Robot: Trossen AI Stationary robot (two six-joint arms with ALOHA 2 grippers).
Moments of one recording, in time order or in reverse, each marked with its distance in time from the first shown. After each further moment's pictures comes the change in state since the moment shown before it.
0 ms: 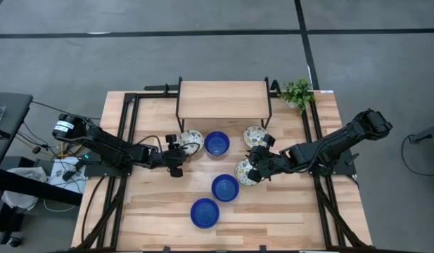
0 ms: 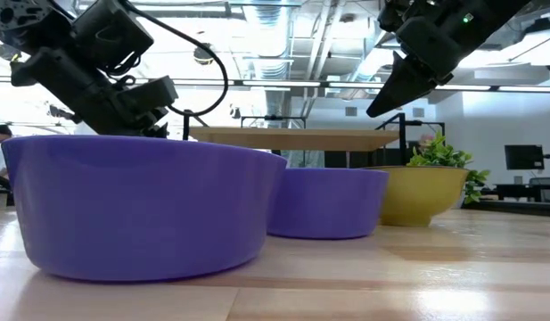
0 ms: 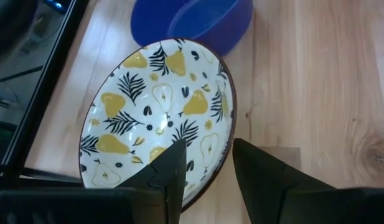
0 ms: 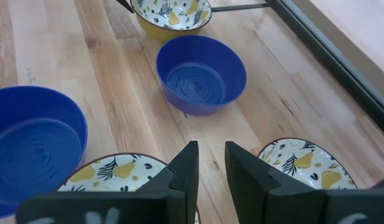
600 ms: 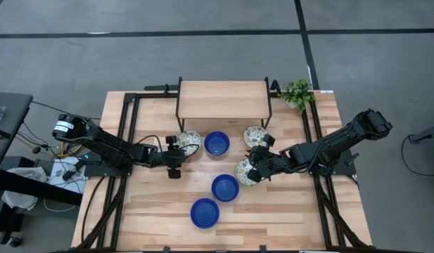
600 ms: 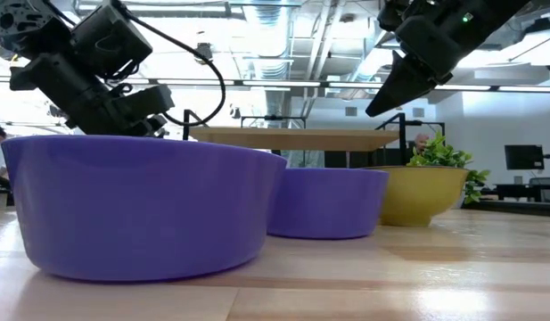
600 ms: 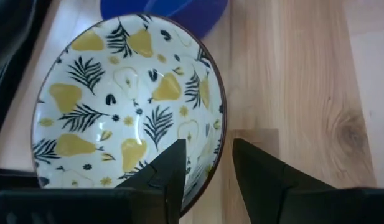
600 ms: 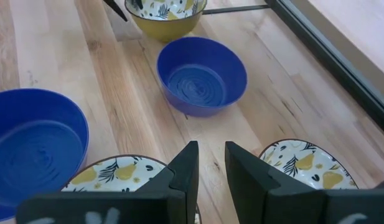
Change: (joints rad) left arm 0.019 0.000 -0.024 -0.005 0.092 -0.008; right arm 0.000 0.000 0.000 0.007 0.000 0.000
